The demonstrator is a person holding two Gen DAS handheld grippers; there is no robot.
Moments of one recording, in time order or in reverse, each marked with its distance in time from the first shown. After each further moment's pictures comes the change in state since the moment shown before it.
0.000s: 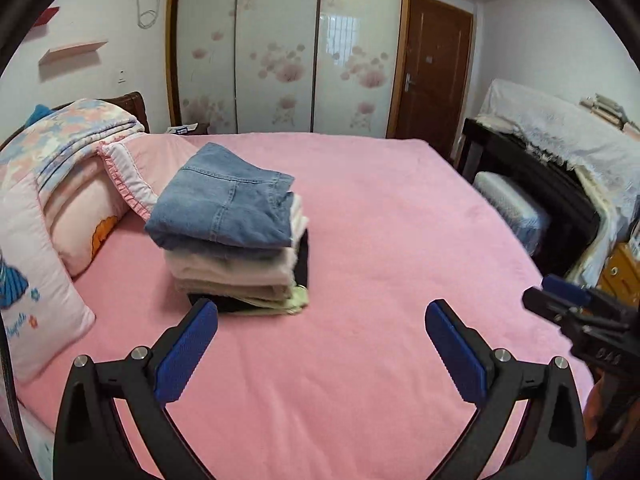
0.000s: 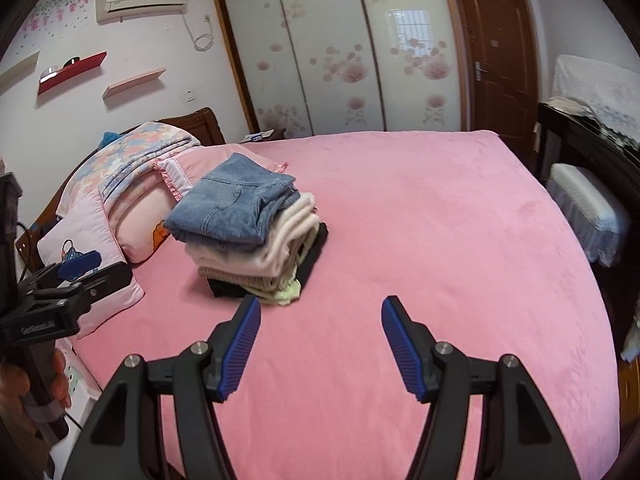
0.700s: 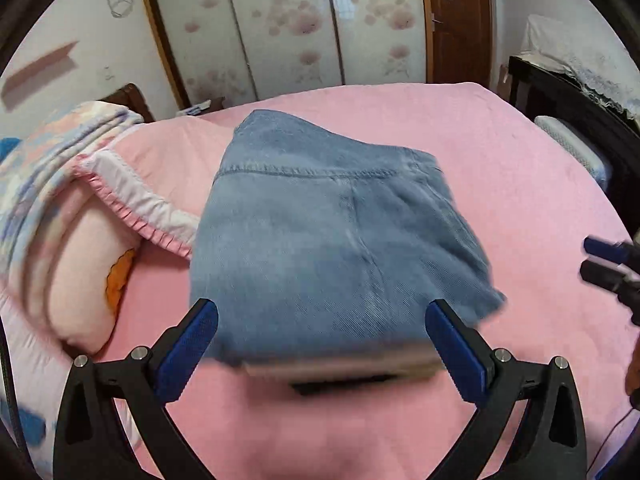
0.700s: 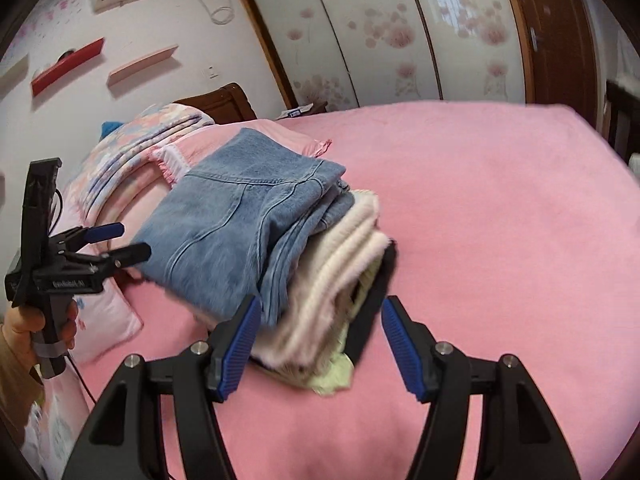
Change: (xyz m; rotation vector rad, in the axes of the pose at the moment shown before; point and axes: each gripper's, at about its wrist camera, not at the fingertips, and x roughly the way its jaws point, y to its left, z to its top) left arm 0.257 0.178 0.106 0.153 0.188 0.141; right arm 0.272 0.041 0.087 -0.025 0.085 0.181
